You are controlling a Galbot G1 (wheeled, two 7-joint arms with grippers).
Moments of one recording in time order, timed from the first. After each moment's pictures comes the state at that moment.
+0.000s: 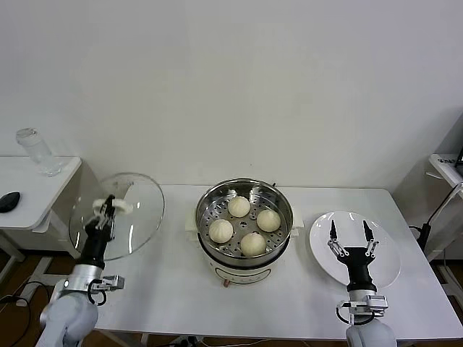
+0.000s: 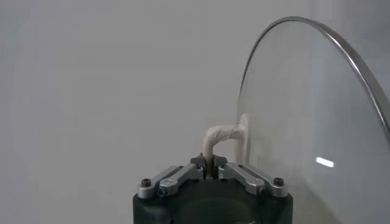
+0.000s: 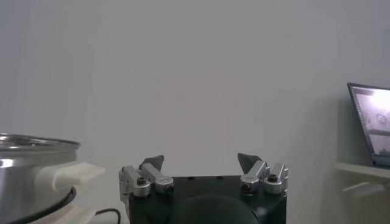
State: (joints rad) left arm 1.33 -1.10 -0.57 -1.87 1.05 0.05 -0.25; right arm -1.39 1.25 0.57 1.67 0.18 0.44 0.15
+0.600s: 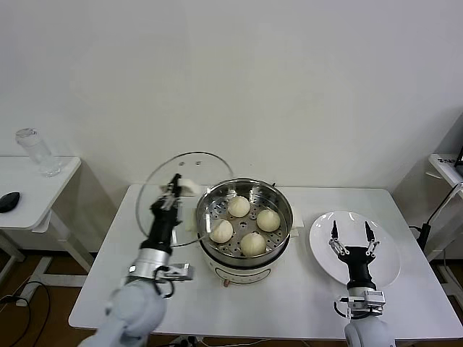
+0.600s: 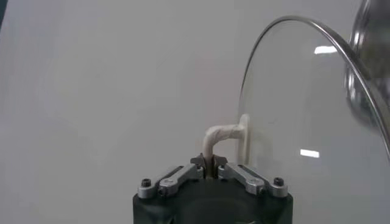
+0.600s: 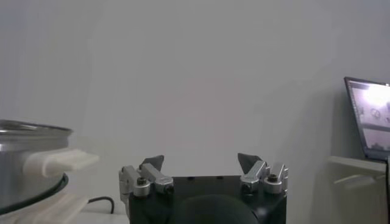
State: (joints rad) left arm 1.14 -1.17 -0.12 -2.09 1.06 0.39 -0.07; right arm -1.36 1.27 0.58 1.65 0.14 0.39 0.18
